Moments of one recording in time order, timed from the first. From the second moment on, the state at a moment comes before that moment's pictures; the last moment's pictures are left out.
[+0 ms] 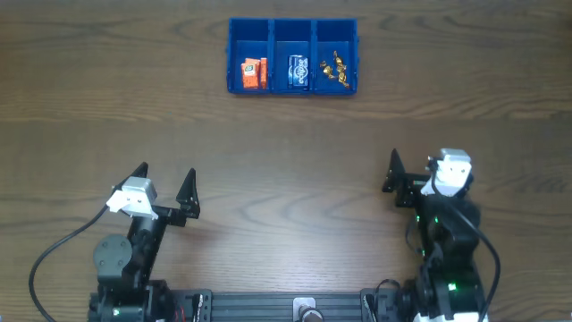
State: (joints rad) left arm -0.02 0.01 0.03 -0.10 0.21 -0.17; right arm 0.05 0.40 0.23 -0.11 0.08 0.14
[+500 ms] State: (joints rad) left arm -0.02 0.01 0.03 -0.10 0.21 -0.17; right arm -0.01 0.12 0.02 0.10 0.03 0.13
